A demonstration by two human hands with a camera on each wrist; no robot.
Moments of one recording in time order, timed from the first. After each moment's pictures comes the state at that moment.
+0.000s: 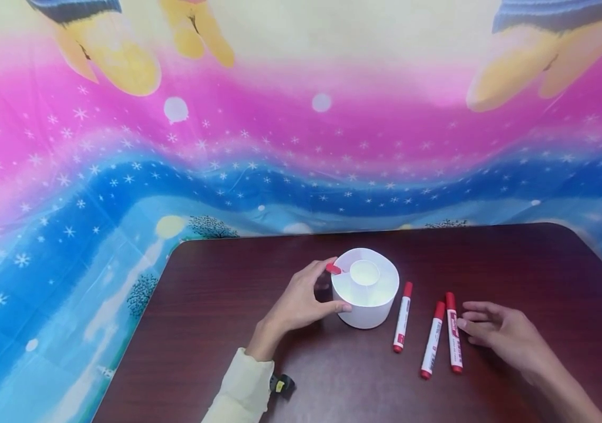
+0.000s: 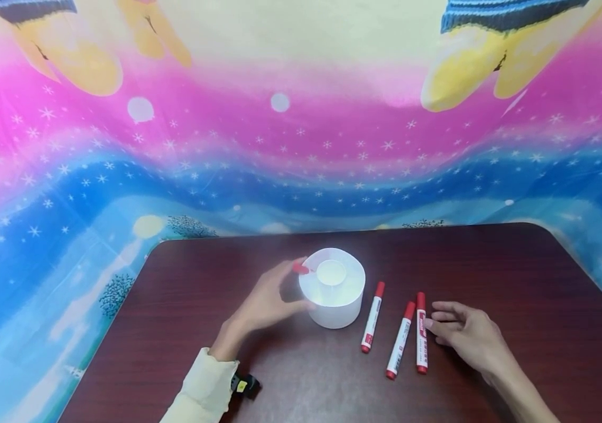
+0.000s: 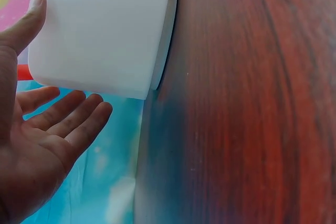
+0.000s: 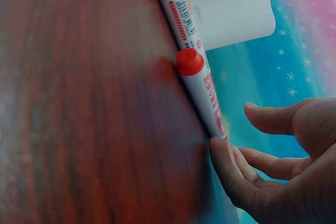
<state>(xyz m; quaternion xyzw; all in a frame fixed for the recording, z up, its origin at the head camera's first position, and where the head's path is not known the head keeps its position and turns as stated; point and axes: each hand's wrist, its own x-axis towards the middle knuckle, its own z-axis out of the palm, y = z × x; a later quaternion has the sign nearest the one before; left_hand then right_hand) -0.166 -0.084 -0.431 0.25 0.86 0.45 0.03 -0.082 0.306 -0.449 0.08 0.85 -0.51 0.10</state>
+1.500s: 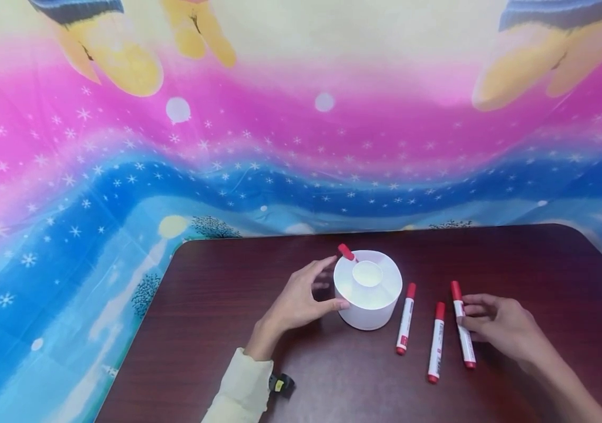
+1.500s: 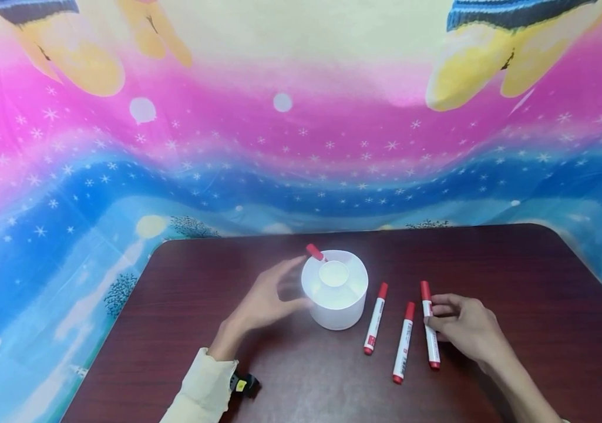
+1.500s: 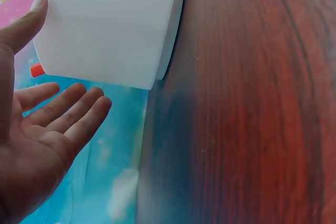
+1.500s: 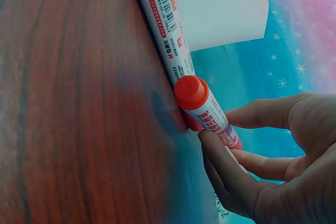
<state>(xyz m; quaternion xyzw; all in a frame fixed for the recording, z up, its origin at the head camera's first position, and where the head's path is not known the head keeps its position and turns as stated) -0.165 -0.090 -0.425 0.24 0.85 0.47 0.06 -0.104 0.298 -0.436 0.10 0.88 -0.46 0.11</state>
